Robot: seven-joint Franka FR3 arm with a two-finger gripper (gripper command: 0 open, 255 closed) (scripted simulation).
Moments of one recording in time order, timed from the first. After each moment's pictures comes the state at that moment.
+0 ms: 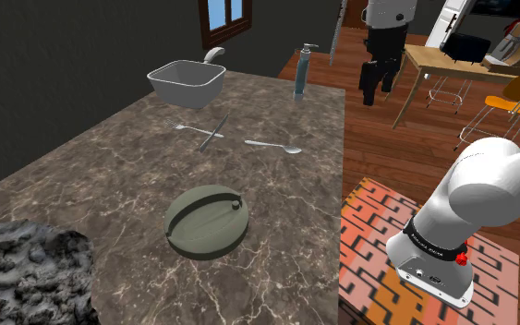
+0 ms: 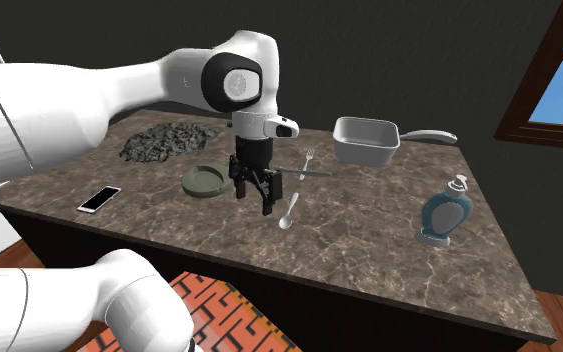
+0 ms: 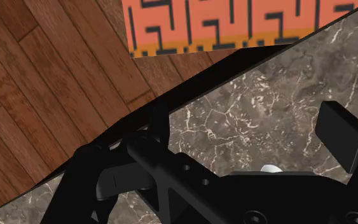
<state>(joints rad) 0.00 -0.74 0.00 -2.37 -0.10 1.43 0.07</state>
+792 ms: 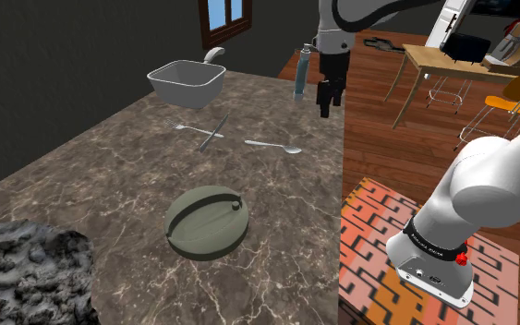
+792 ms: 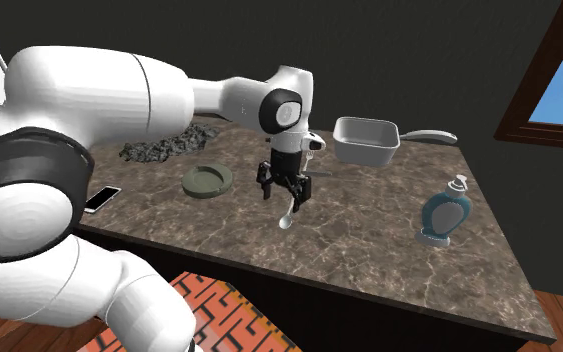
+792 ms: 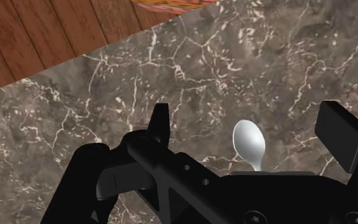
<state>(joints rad) 0.06 -0.41 -0.06 -2.31 -0.06 1.72 -0.12</state>
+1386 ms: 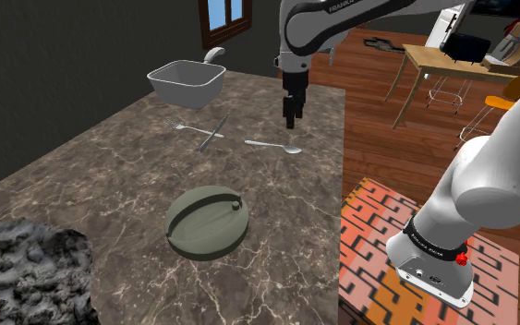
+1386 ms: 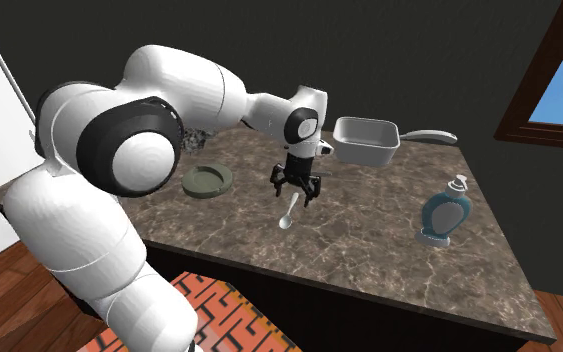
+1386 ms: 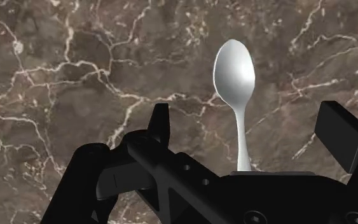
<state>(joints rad) 0.11 -0.08 -0.08 -2.15 0.02 1.88 -0.30</state>
